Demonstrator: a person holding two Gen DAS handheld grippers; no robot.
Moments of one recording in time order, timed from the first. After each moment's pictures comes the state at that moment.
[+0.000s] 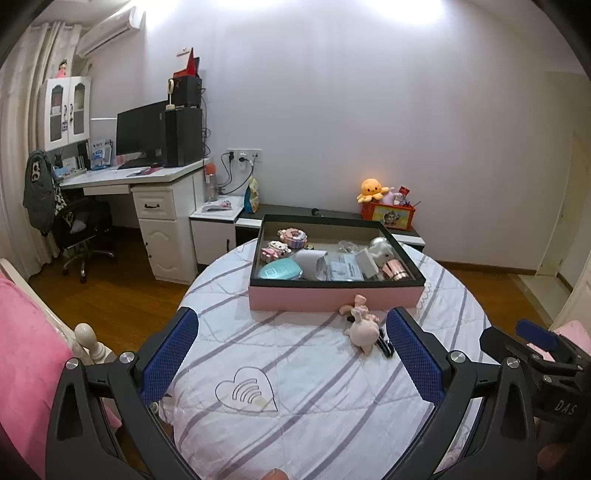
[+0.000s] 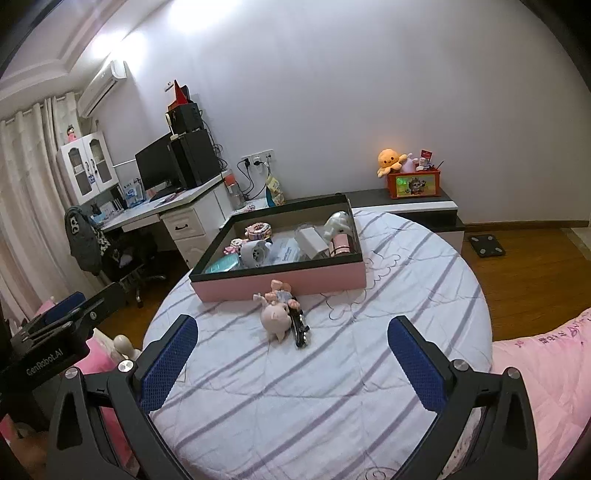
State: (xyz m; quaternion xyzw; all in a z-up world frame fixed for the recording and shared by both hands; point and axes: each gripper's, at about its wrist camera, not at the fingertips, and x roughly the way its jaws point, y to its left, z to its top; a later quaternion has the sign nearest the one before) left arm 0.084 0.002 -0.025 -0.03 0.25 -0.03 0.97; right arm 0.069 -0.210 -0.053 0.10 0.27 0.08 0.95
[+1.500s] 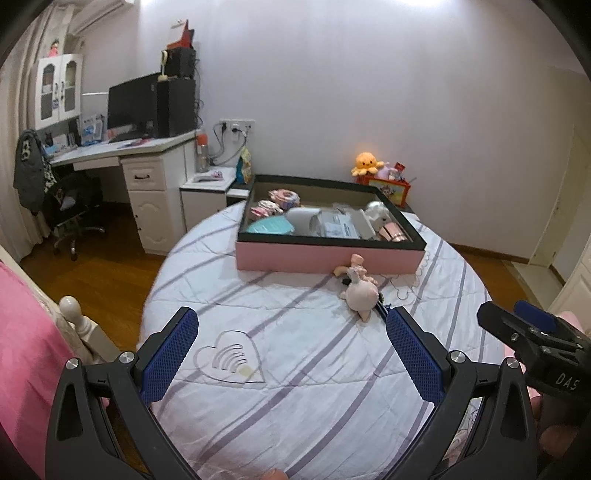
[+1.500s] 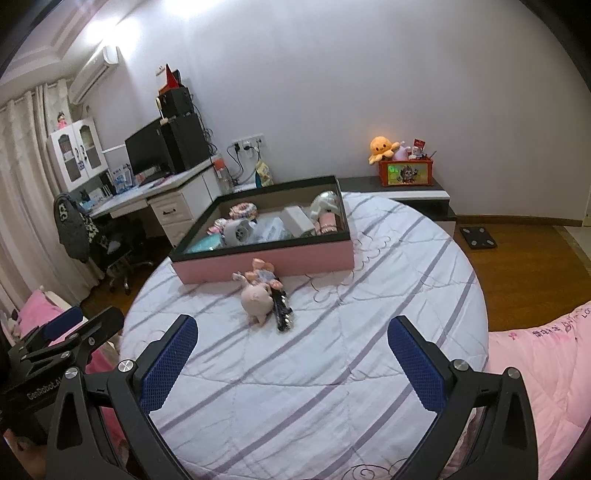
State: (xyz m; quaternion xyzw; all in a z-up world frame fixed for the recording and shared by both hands) left arm 0.097 -0.010 -0.069 -0.04 0.30 -0.05 0.95; right arm 0.083 -0.213 -0.078 0.08 0.31 0.06 0.95
